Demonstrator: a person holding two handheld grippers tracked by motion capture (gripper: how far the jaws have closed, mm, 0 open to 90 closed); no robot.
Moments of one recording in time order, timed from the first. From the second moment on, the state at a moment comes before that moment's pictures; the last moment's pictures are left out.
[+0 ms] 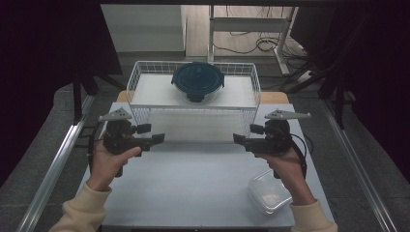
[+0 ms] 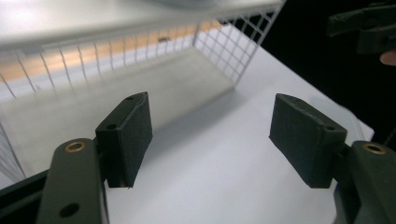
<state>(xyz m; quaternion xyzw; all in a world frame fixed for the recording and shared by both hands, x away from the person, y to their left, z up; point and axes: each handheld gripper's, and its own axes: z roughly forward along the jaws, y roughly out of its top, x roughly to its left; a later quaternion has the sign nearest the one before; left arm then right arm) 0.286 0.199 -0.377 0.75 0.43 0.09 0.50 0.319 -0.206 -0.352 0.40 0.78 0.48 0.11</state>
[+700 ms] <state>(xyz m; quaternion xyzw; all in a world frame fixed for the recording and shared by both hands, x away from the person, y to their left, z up) 0.263 0.196 -0.445 0.78 0.46 0.06 0.42 0.279 -0.246 -0.415 0.43 0.80 0.41 0.11</state>
